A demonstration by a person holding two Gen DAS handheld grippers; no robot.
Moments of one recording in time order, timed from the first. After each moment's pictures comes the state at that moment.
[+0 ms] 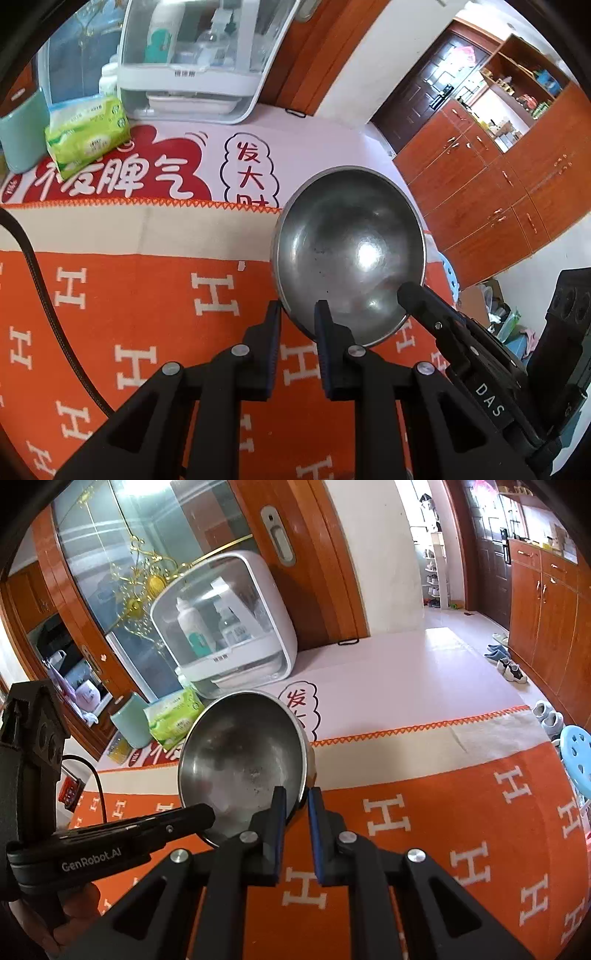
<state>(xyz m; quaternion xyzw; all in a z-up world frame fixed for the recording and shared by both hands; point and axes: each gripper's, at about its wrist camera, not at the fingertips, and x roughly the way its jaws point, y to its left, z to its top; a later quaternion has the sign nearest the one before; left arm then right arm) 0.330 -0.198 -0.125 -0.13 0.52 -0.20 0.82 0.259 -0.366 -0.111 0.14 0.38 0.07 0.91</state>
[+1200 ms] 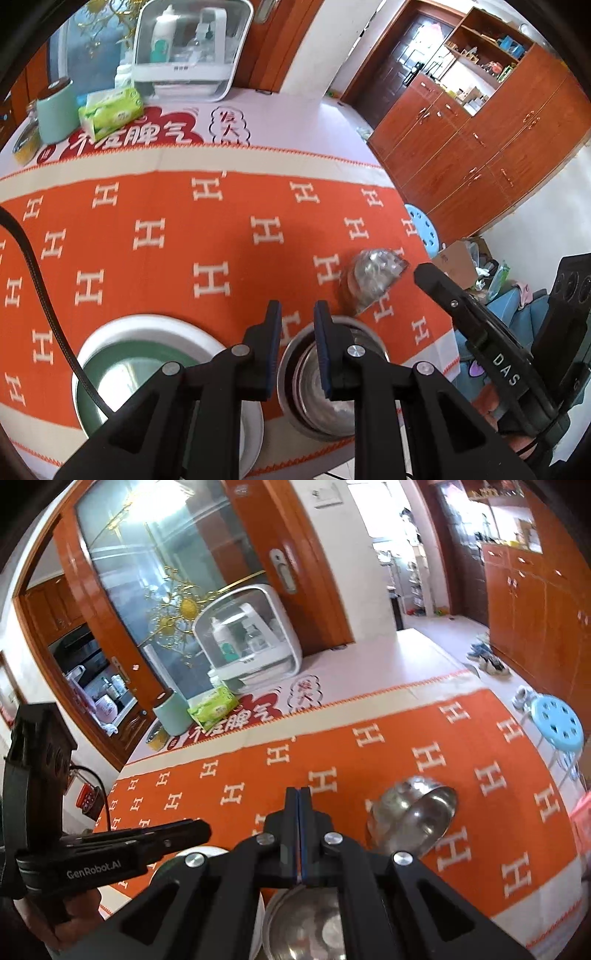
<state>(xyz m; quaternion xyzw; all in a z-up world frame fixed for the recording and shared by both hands) 0.143 -0.182 -0.076 -0.09 0.53 -0.23 0.81 0.070 -0.364 -0.078 0.17 0.36 0.05 0.92</state>
